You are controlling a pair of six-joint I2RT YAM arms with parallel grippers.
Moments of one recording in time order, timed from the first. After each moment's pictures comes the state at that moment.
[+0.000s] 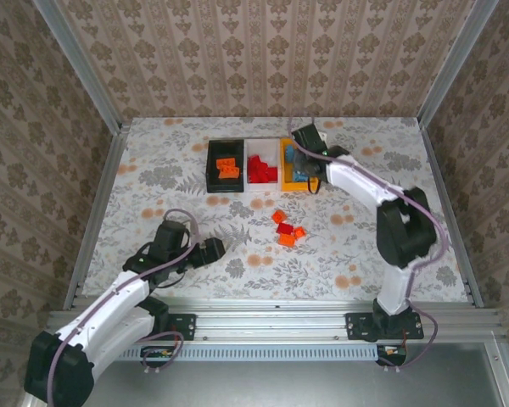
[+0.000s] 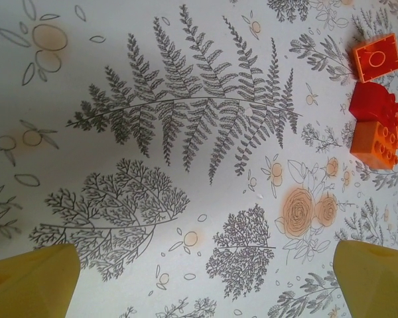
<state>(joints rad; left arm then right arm) -0.48 0.77 0.35 -0.45 0.28 -0.72 0.41 1.93 1.56 -0.55 0.27 0.55</state>
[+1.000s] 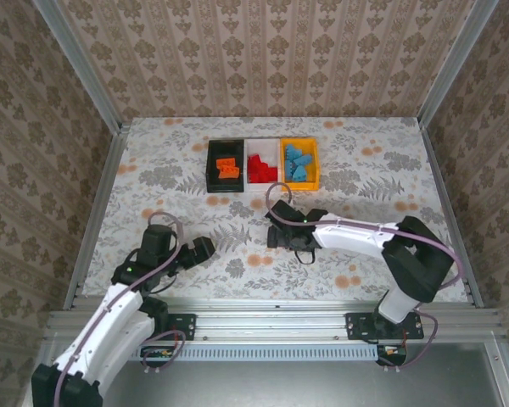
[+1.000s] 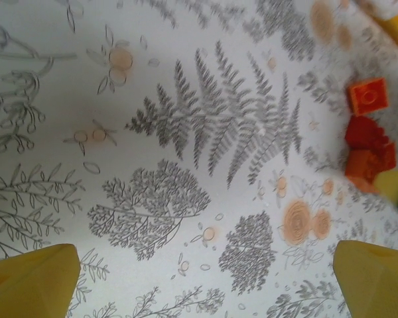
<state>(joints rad) -0.36 0.58 0.35 -0.59 0.28 -0.72 0.83 1.65 0.96 -0.55 0.20 0.92</state>
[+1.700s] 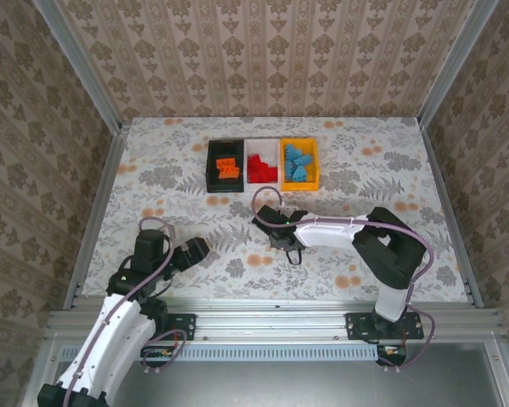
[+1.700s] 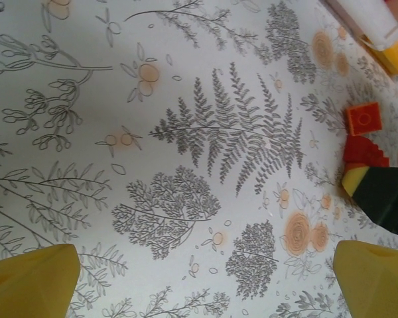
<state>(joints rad) -0.29 0.51 0.32 -0.63 0.30 -0.73 0.88 1.80 1.04 -0.53 0.38 0.94</state>
